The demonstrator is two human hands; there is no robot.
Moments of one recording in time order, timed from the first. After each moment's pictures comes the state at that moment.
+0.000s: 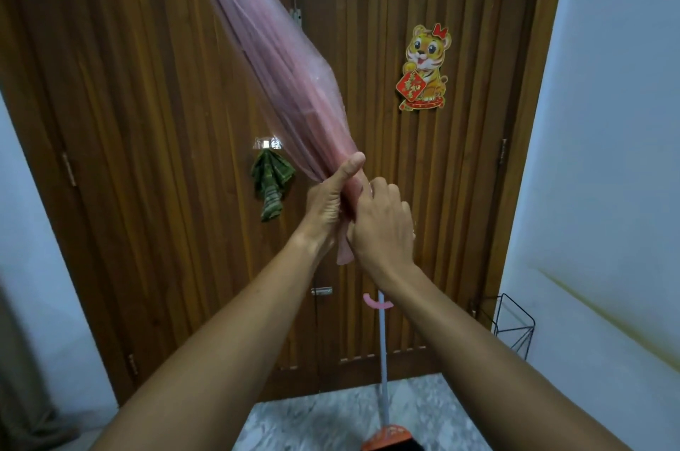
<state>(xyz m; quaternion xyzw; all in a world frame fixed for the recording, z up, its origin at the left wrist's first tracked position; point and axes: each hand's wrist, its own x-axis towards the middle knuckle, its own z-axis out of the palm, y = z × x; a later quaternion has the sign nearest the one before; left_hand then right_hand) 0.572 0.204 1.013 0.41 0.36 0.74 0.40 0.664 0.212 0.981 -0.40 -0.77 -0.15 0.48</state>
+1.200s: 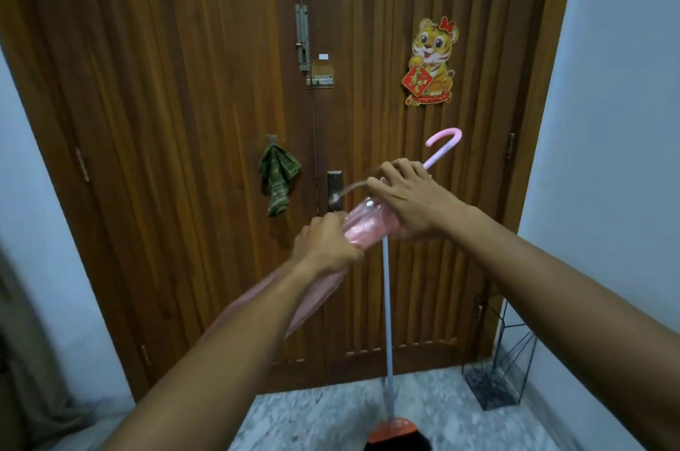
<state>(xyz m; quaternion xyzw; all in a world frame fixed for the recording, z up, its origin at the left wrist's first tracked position) 0.560 0.177 0.967 0.59 0.75 0.31 0.02 0.723 0.281 1.021 -0.23 -0.91 -0.32 0.14</state>
